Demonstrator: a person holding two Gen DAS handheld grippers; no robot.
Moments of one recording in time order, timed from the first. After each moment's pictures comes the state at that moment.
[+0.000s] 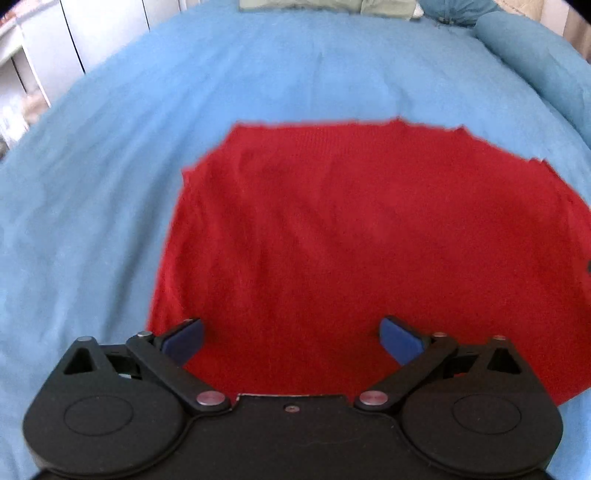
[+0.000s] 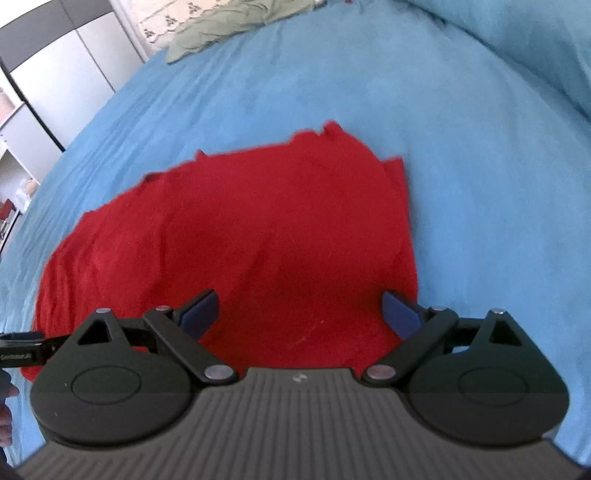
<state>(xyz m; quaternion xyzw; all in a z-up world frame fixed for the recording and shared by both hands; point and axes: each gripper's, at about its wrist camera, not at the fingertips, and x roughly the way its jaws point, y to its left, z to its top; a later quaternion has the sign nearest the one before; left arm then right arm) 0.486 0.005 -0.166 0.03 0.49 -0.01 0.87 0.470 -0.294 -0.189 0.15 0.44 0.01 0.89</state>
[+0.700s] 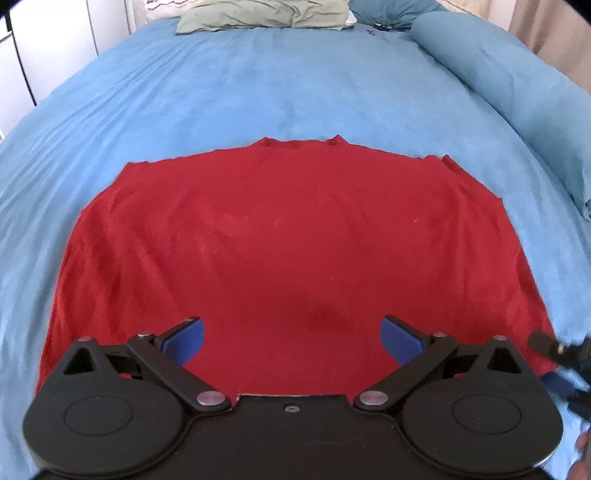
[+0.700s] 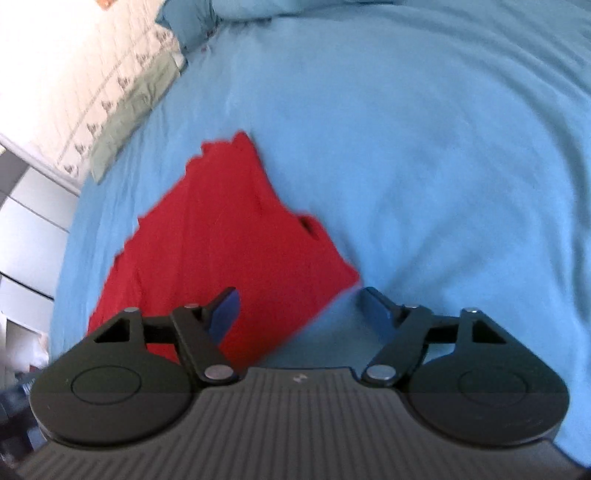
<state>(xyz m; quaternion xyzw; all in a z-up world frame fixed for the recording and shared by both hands) 0.470 -0.087 -0.146 0.02 0.48 -0.08 0.87 0.345 -0.334 -0.210 0.39 0.37 -0.14 0.83</state>
